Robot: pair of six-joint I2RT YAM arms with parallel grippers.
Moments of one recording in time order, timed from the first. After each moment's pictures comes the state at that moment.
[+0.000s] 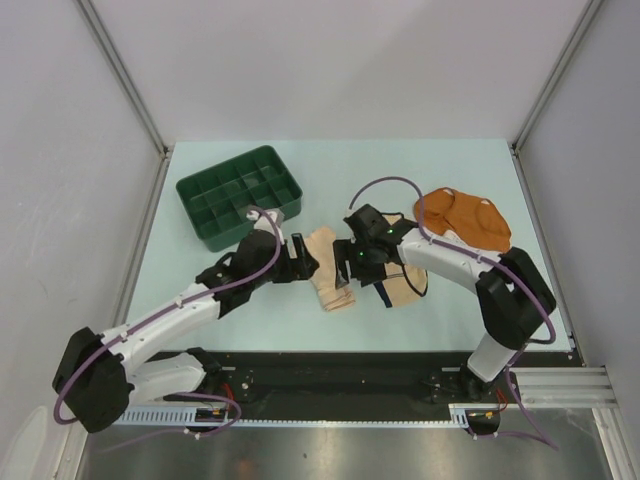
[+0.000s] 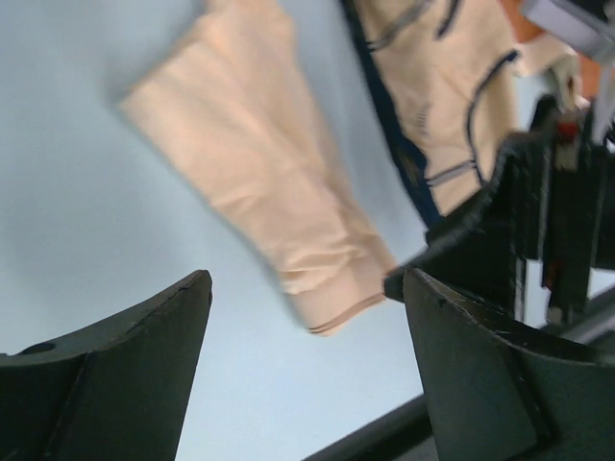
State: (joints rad) left arm -0.73 1.11 0.69 -0.16 -0.08 -0.67; right arm 0.72 1.65 1.16 -0.61 -0.17 0.55
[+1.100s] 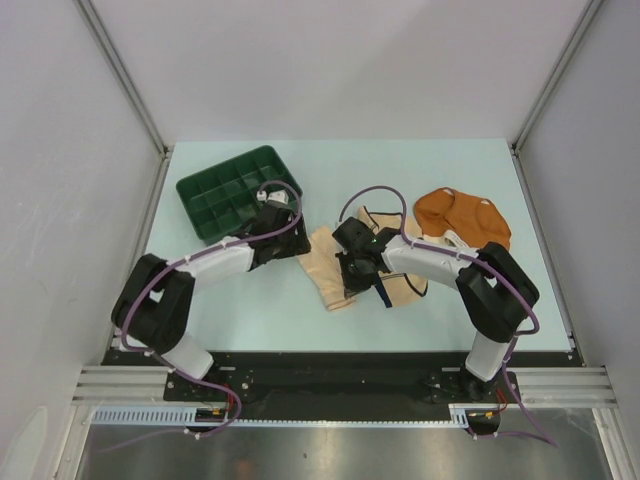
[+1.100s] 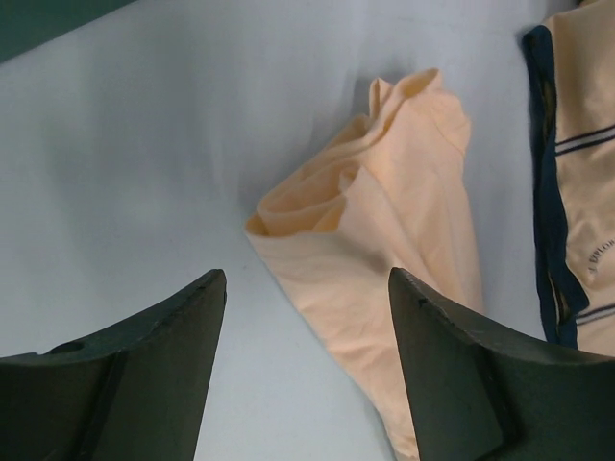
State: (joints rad) left arm -0.51 1.56 0.88 -0.13 -0.10 -0.60; right arm 0.81 1.76 1.16 -0.59 -0.07 0.57
